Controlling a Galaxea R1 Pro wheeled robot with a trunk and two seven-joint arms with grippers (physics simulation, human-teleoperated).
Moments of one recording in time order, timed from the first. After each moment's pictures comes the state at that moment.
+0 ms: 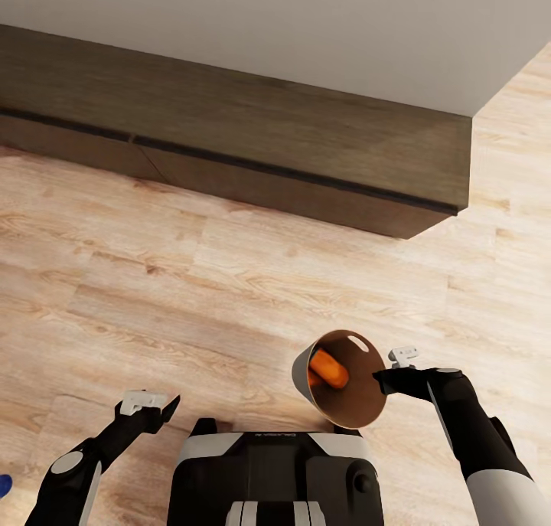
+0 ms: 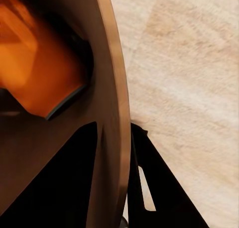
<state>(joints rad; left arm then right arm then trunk) -0.22 0.00 0.38 -1.26 -0.22 0.18 -0.56 -0.55 -0.12 -0.20 -1.07 0.34 0.65 0.64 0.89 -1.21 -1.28</state>
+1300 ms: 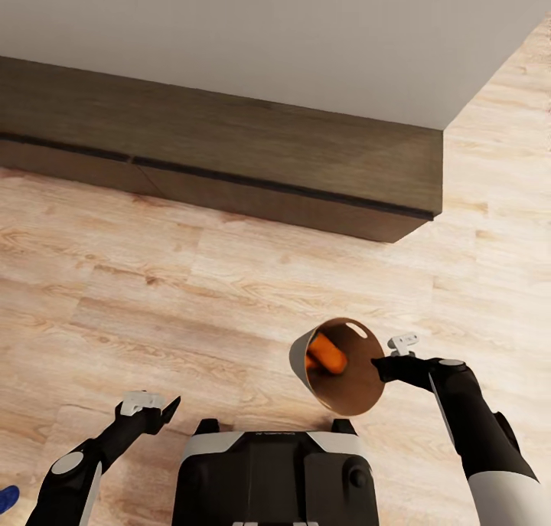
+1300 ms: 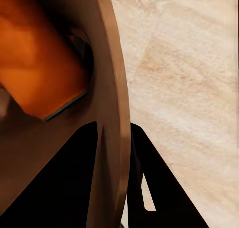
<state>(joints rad) -0.22 0.00 0.38 -1.26 -0.22 0.18 -0.56 -0.54 -0.12 -0.18 -1.19 0.33 0.65 0.66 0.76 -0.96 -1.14</state>
